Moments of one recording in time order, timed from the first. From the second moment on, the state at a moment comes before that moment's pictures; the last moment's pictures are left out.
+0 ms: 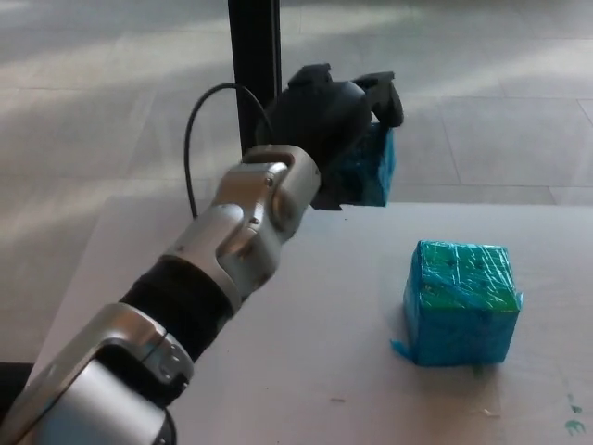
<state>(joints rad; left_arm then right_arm) -1.11 0.22 -0.53 0.68 0.59 0.12 0.05 0.15 -0.57 -0.07 0.74 -0.12 -0.09 0.19</state>
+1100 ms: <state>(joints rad) -0.65 0.30 -0.68 0.40 0.70 0.14 -0.10 0.14 -0.58 -0.07 0.76 -0.12 -0.11 0.19</state>
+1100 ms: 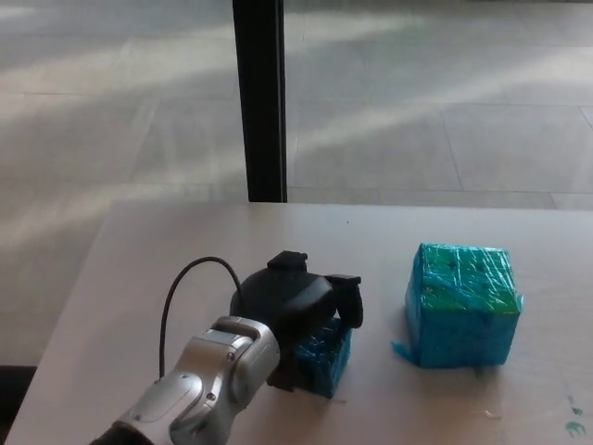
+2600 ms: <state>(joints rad) -0.49 0.59 0.04 0.03 0.49 0.35 -0.55 0.14 -0.58 -0.08 0.79 -0.12 -0.14 0.20</state>
